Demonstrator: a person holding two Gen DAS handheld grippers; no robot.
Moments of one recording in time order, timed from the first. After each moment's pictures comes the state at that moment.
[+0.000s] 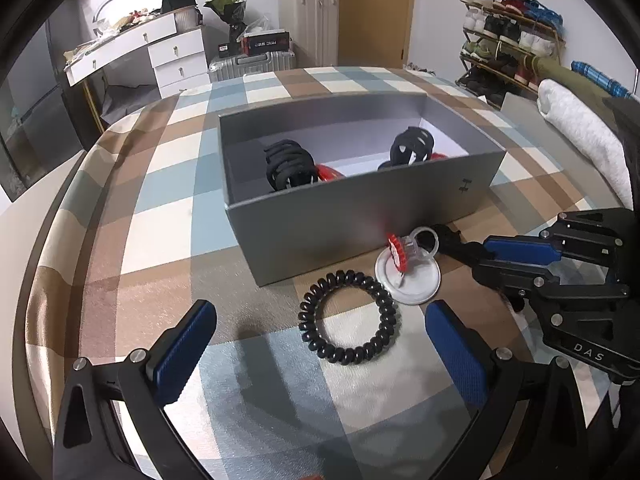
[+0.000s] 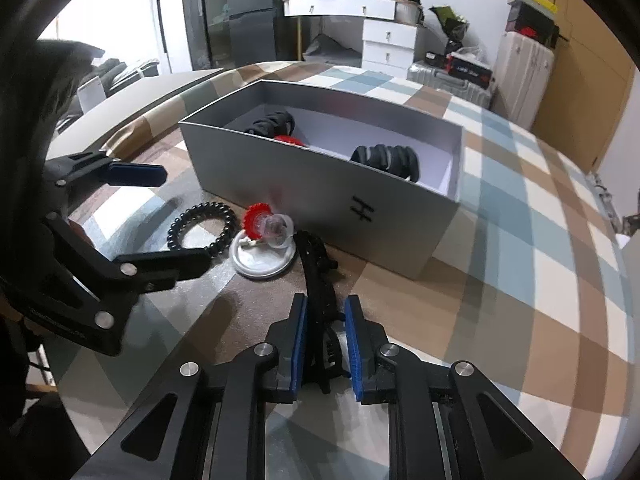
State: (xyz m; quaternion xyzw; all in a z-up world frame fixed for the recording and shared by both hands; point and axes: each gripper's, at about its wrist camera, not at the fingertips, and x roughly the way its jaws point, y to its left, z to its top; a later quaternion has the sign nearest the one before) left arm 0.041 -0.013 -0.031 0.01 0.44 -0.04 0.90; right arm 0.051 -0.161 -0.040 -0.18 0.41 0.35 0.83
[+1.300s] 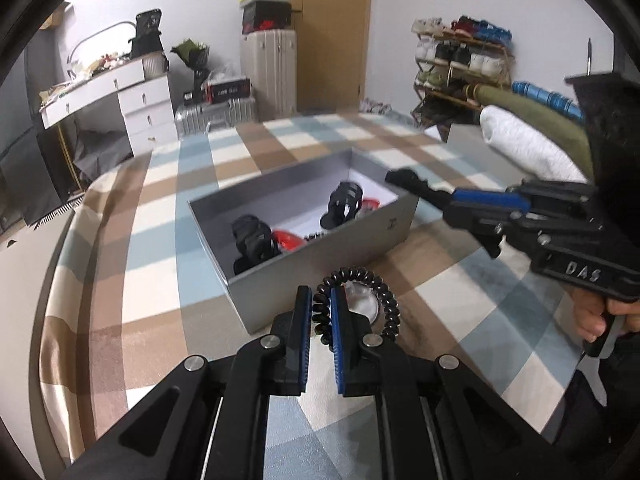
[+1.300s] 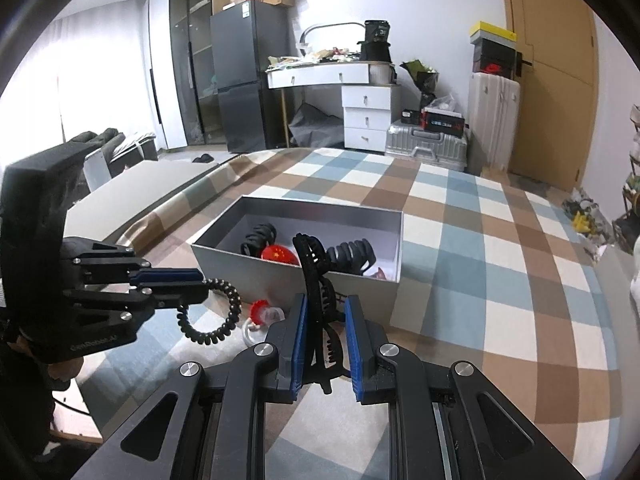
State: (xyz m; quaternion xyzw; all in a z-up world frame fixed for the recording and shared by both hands) left arm 0.021 -0.017 0.007 0.02 0.36 -0.12 0.93; right arm 0.048 -0.191 0.017 -0.09 0.32 0.35 0.88
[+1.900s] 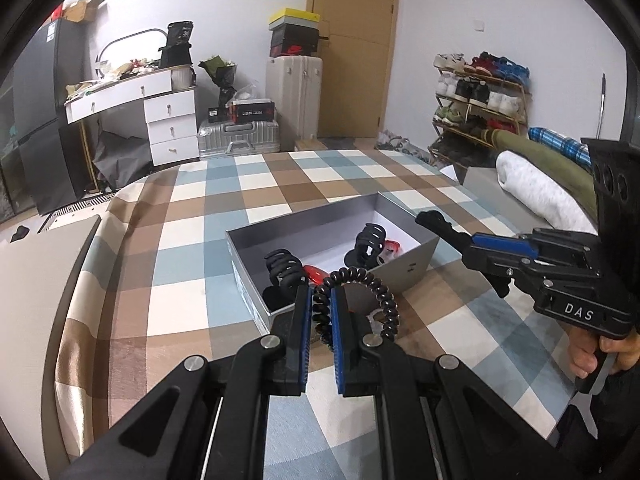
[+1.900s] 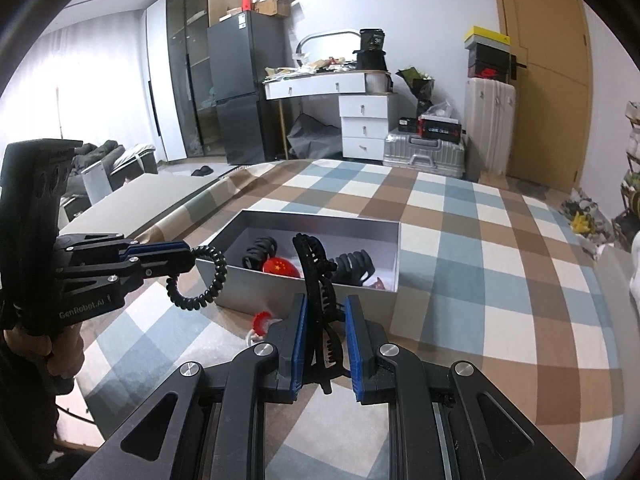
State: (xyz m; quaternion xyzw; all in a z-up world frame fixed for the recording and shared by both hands) left arm 0.024 0.003 0.018 -0.02 0.32 -0.09 0.94; right arm 0.049 -0.195 0.021 -0.07 0.31 0.35 0.88
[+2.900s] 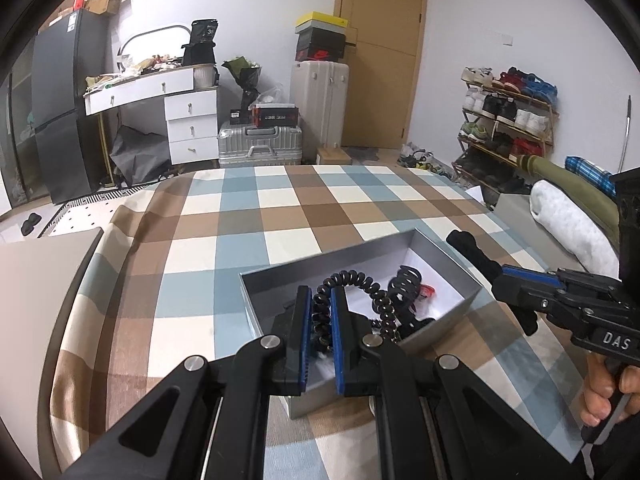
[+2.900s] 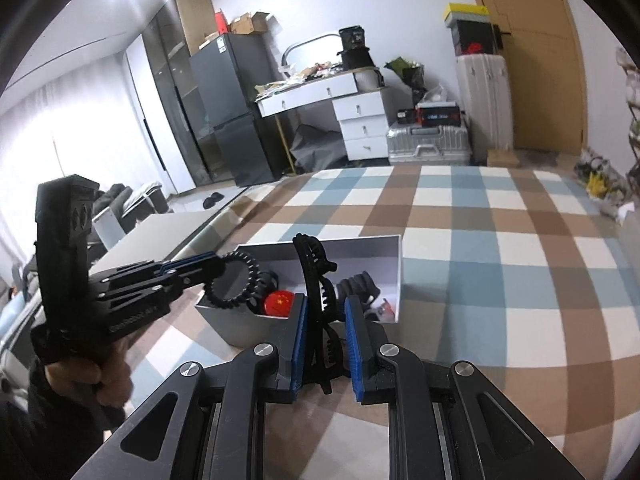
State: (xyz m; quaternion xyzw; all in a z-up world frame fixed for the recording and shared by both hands) left arm 0.064 0.007 0.022 -0.04 0.31 -0.05 0.95; right arm 0.083 -0.200 0.026 0.02 0.33 0.37 0.87
